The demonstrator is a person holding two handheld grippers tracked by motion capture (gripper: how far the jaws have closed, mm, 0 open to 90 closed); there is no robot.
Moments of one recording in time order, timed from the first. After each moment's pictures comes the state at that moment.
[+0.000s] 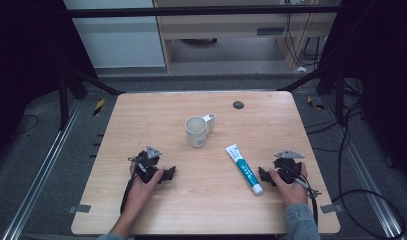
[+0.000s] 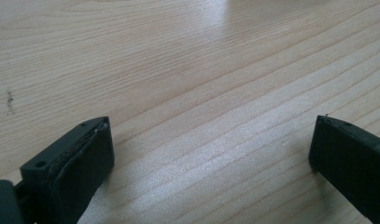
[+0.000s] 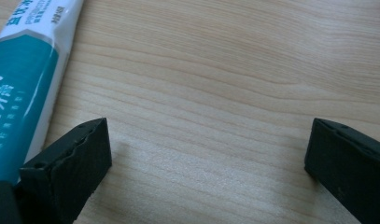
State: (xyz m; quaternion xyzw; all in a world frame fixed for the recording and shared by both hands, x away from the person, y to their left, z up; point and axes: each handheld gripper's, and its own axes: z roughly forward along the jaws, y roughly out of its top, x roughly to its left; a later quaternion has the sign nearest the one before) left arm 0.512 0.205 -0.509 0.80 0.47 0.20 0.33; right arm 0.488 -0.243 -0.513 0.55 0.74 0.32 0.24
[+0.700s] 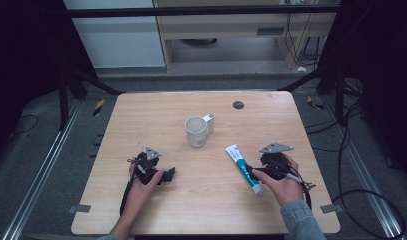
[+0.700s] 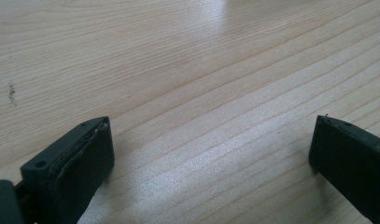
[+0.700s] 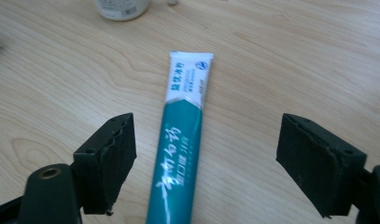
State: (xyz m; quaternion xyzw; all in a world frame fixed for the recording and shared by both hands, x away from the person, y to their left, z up) left arm 0.507 0.206 -0.509 0.80 0.47 0.20 0.33; right arm 0.468 -0.191 -0.439 0.47 0.79 0.34 0.21
